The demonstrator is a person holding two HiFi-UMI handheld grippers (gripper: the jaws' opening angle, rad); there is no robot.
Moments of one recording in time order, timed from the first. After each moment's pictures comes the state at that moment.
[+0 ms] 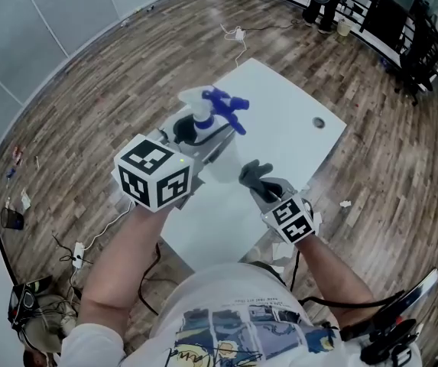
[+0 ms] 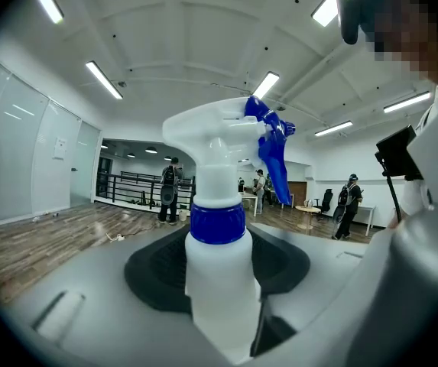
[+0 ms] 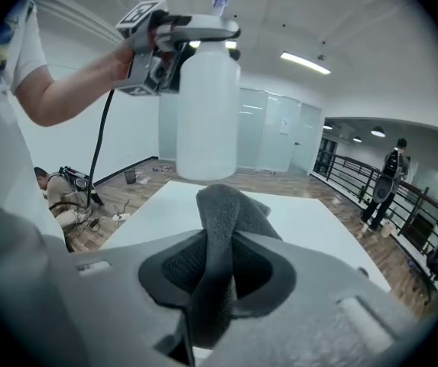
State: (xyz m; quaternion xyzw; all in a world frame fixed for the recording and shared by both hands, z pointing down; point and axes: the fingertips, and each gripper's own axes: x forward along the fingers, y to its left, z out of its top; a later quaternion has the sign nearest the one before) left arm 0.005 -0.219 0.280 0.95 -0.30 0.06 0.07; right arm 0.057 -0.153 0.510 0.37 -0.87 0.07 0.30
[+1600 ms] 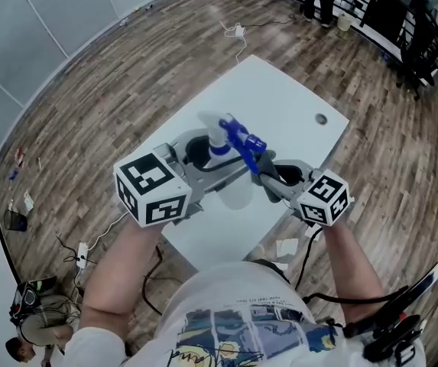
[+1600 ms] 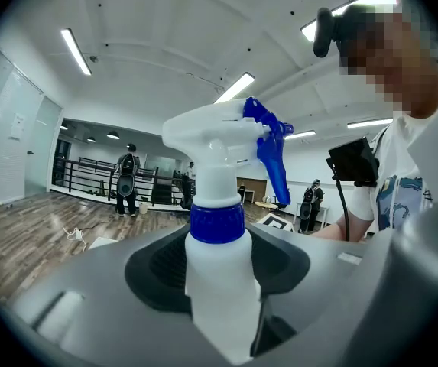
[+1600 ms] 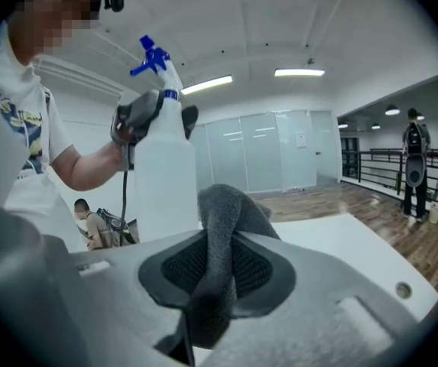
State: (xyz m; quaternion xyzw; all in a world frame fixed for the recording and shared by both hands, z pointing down) left arm 0.031 -0.156 0.285 0.98 -0.14 0.07 0.09; right arm 0.069 -0.164 0.439 0.28 -0.94 0.11 0.16
